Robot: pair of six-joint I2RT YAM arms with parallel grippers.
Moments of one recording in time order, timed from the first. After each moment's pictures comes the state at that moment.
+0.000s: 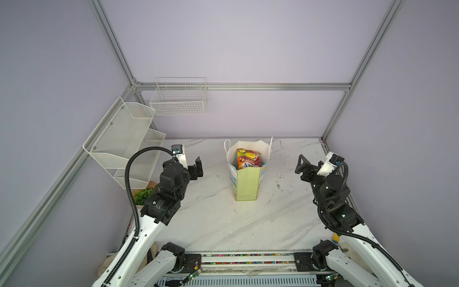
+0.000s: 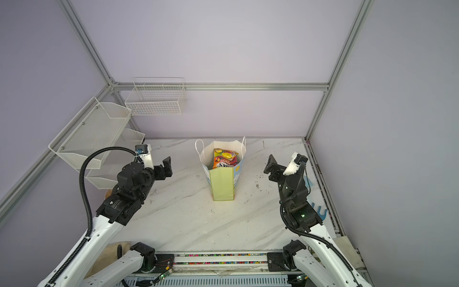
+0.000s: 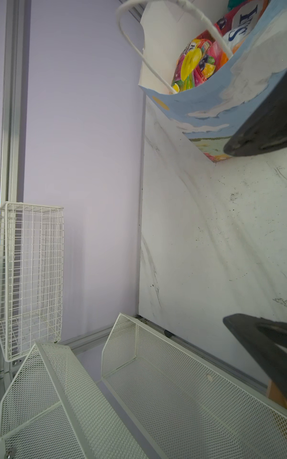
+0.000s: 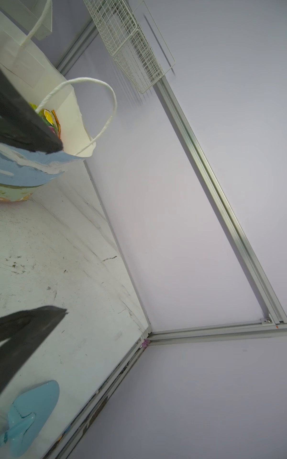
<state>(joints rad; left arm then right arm) -0.36 0.87 0.96 -0.35 -0.41 -0.13 0.43 0.73 0.71 -0.01 0.45 0.43</state>
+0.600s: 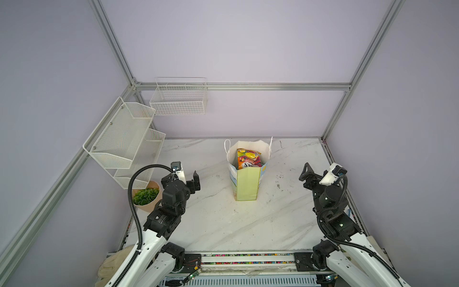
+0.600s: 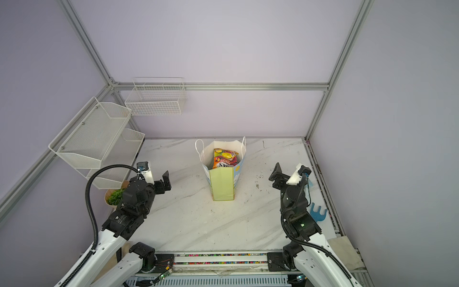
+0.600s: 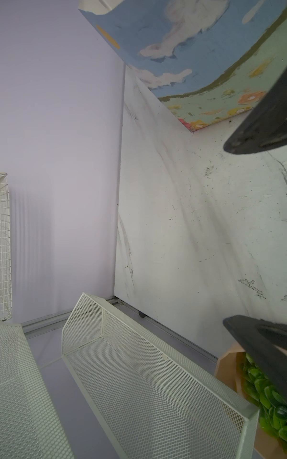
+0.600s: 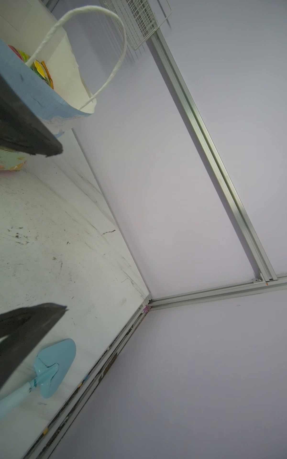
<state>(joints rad) -0.36 0.68 0.65 -0.25 -0.49 -0.13 0.43 0.61 0.52 0.06 0.57 0.40</state>
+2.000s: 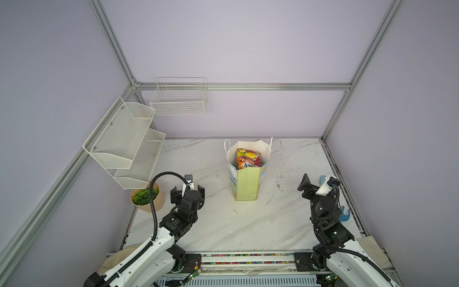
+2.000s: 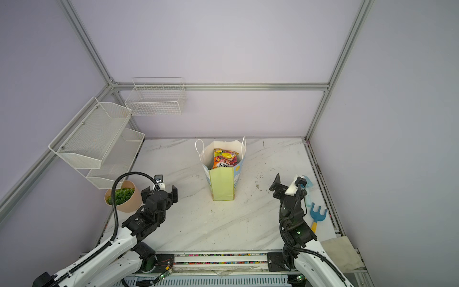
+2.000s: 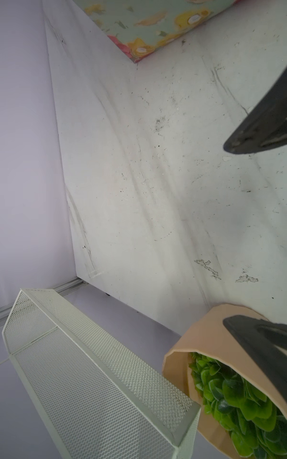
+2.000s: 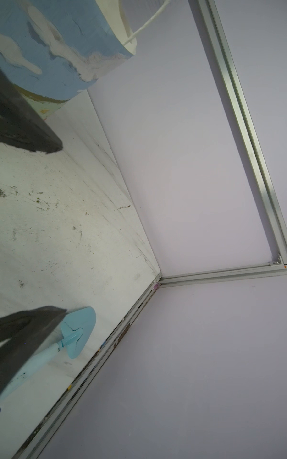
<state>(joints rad) -0.53 0.78 0.44 -0.17 -0.79 -0.15 0.43 0.52 0.30 0.16 0.63 0.32</state>
